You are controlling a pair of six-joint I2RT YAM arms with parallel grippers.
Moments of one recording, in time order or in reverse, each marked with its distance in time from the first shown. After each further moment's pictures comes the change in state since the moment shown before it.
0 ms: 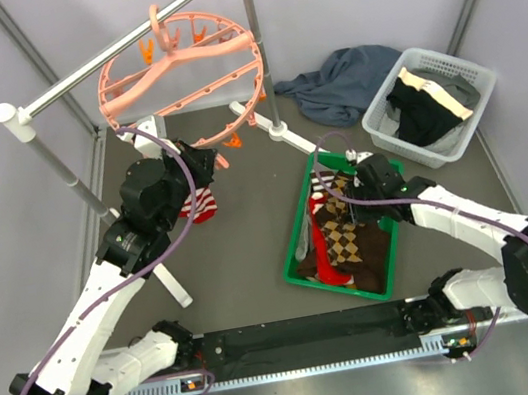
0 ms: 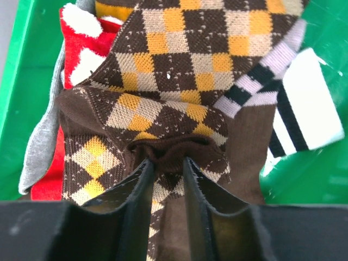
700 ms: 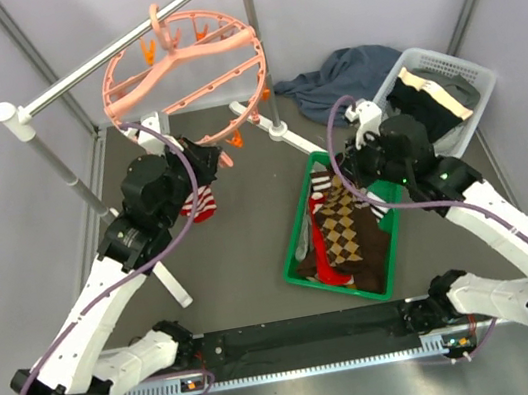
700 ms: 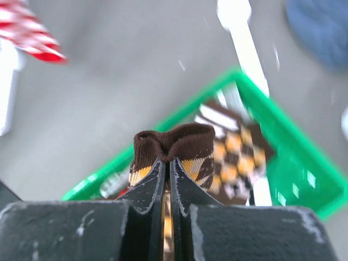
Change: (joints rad) left arm 0.000 0.020 0.015 0.008 0.042 -0.003; right arm 0.028 -0.192 0.312 -0.076 -0.069 -0.266
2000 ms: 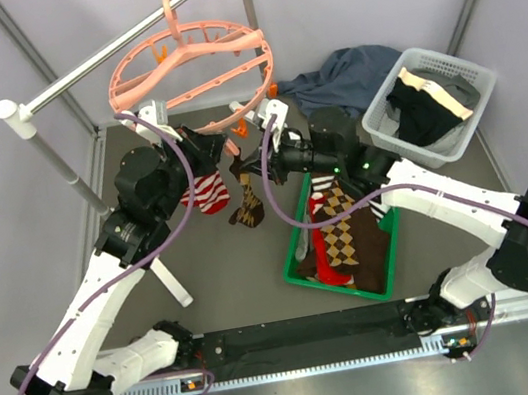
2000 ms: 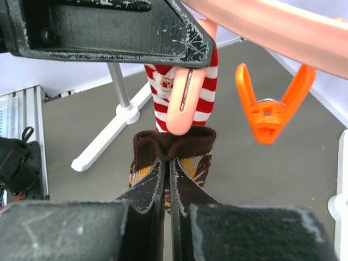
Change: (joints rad) left arm 0.000 0.035 0.074 0.047 0.086 -0.017; right arm 0.299 0.373 0.246 0.517 -0.272 -0.159
